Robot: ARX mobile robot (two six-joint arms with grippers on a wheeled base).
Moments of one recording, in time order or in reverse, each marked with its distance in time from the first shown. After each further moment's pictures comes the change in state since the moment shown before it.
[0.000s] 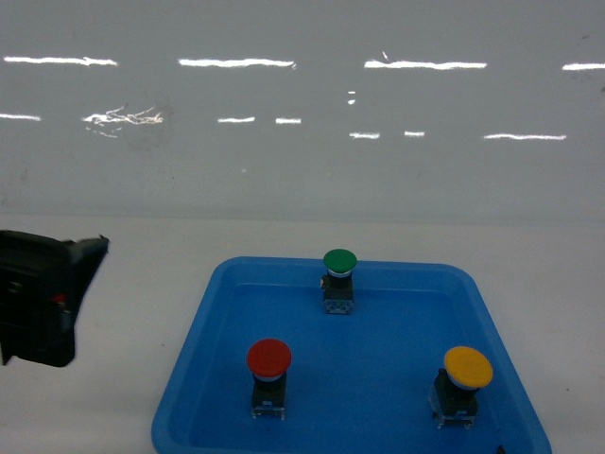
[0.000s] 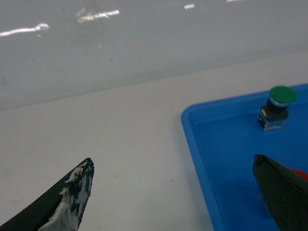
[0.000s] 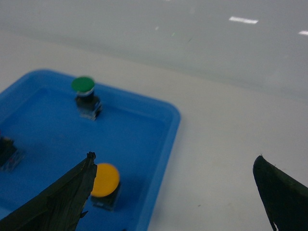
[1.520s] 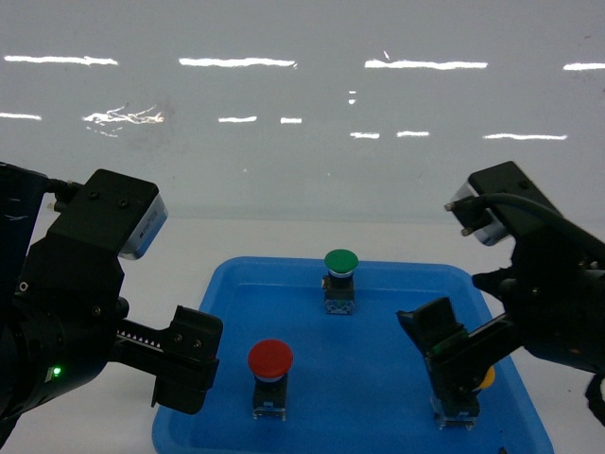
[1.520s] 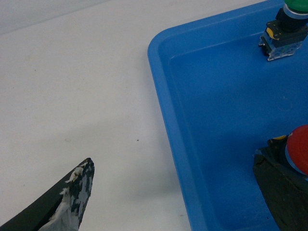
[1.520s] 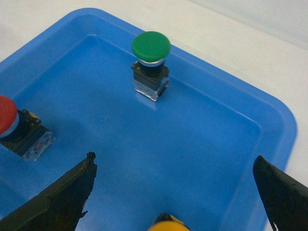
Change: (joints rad) left arm -0.122 0.382 0.217 -0.162 -0.093 -0.051; right arm 0.187 0.595 0.418 -0.105 -0.082 -0.069
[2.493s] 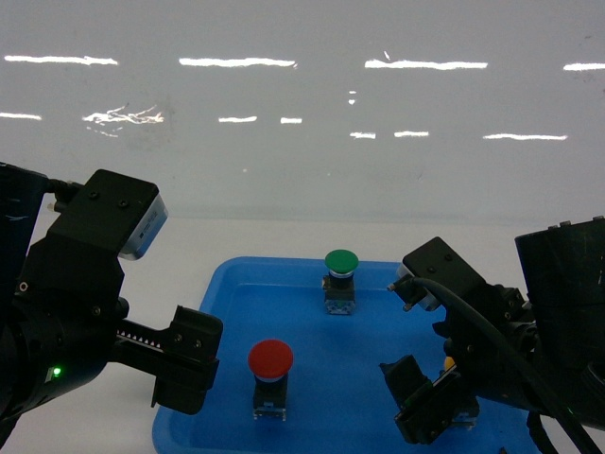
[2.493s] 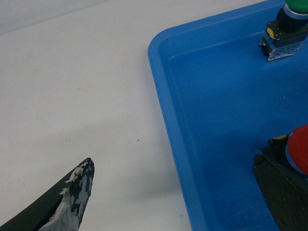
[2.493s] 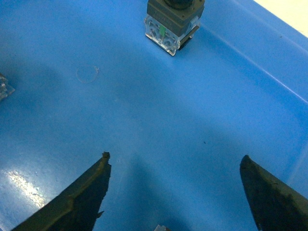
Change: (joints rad) left arm 0.000 0.000 0.000 0.000 0.000 0.000; right arm 0.023 0.258 0.104 0.008 0.024 -0.146
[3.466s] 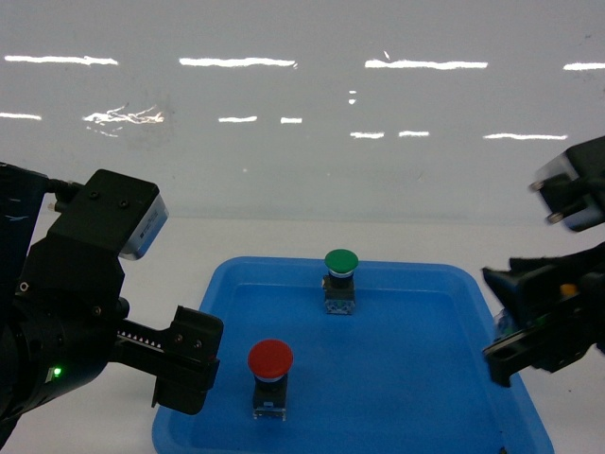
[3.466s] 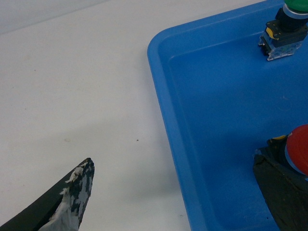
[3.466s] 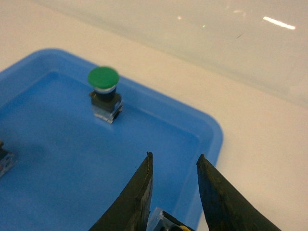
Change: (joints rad) left arm 0.000 0.000 0.000 0.000 0.000 0.000; right arm -0.084 -0.386 -0.304 0.286 0.084 0.149
